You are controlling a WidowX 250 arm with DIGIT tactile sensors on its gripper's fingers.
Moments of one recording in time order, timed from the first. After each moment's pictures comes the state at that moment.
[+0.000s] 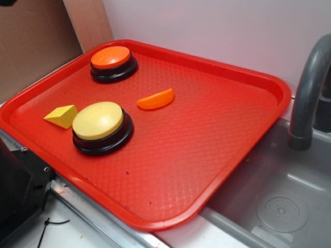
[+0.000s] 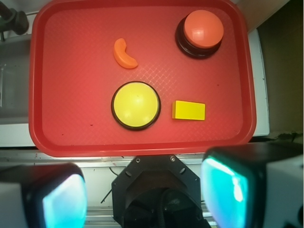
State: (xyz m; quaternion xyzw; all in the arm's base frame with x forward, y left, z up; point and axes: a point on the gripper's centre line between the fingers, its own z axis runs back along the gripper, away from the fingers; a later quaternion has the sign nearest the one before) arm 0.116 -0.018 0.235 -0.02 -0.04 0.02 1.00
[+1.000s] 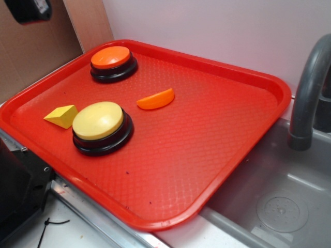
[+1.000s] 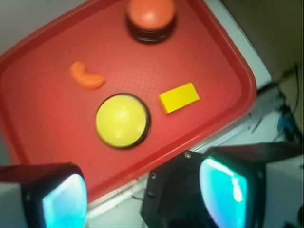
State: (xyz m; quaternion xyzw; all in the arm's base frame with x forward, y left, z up) arm 0.128 0.005 0.192 -0.03 -0.06 0.34 0.94
